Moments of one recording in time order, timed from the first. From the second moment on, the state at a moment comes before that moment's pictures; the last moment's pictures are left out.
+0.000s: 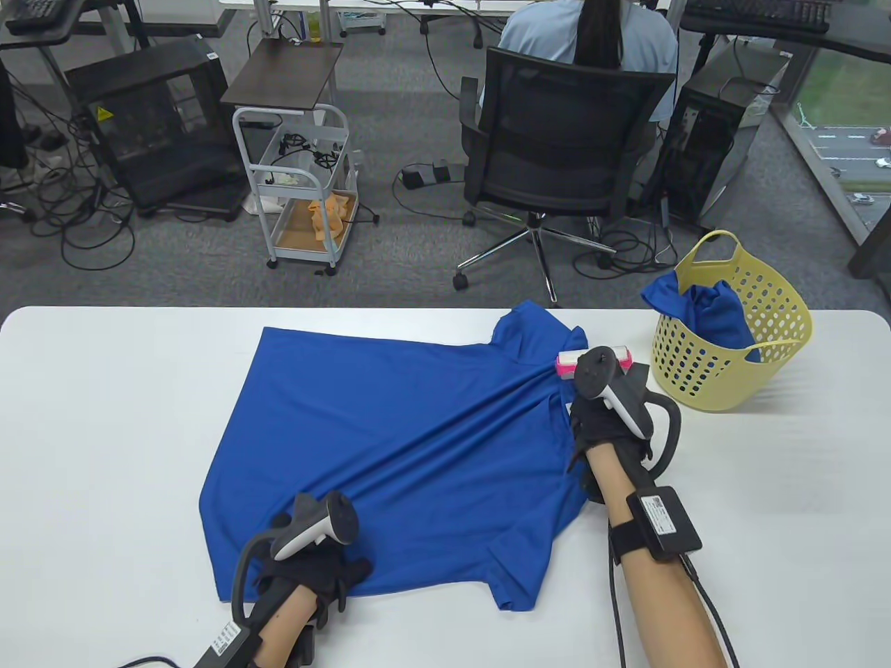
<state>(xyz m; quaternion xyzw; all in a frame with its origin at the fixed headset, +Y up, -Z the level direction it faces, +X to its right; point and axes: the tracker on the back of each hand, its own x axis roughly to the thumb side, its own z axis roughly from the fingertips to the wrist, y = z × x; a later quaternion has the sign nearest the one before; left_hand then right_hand) -0.196 -0.789 -0.313 -0.39 0.03 0.01 0.92 0.181 -0.662 -0.424 -0.09 0.03 0.99 0.11</state>
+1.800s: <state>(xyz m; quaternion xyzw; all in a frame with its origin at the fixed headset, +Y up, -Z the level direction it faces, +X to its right) -0.194 -0.790 -0.312 -0.39 0.03 0.00 0.92 0.204 -0.662 -0.421 -0.13 -0.03 0.97 0.19</state>
